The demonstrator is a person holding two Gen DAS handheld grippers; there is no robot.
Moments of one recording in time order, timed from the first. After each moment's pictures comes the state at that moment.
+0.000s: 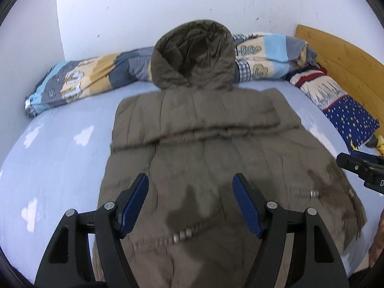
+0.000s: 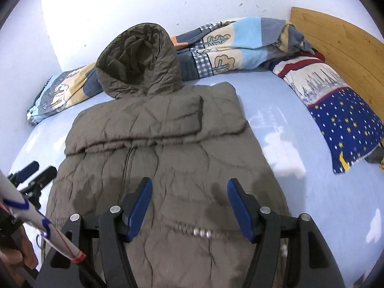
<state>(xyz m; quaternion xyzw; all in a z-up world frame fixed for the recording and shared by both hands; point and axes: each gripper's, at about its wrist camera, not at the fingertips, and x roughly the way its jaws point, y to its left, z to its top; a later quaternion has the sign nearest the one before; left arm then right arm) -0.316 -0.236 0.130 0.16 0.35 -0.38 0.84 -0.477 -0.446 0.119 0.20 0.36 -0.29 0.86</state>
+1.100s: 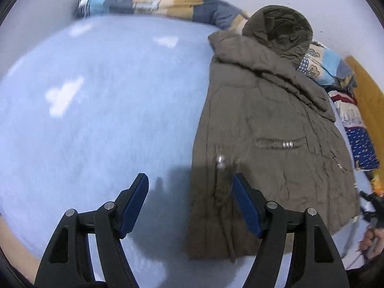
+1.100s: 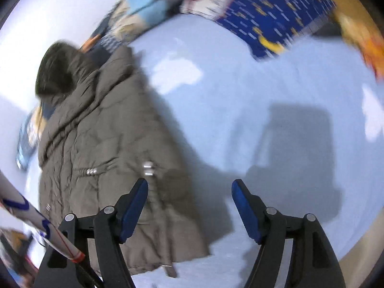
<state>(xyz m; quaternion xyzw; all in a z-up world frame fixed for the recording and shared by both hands) -0.268 -0.020 0.055 0.01 0.52 -0.28 0.81 -0.685 -0.521 0.006 0.45 0.35 -0.34 0.75</state>
